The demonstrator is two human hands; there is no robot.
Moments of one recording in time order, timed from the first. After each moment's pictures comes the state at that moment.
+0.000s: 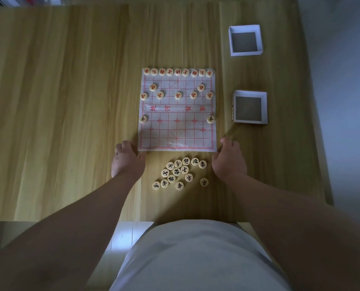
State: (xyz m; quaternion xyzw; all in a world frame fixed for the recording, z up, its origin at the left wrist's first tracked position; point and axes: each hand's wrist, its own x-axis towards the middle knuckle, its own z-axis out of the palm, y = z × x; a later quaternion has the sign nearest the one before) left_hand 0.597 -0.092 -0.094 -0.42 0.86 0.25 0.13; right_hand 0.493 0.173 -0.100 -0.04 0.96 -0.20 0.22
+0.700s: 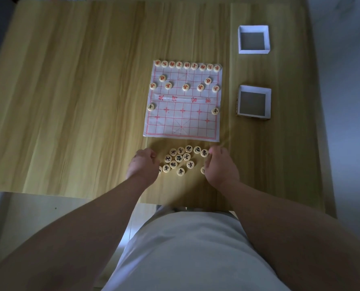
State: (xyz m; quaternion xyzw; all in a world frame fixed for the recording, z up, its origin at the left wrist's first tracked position) left_hand 0.647 -0.045 -0.106 -0.38 0.86 0.30 0.16; right_hand 0.550 0.179 -0.097 -0.14 0.94 -0.21 0.25
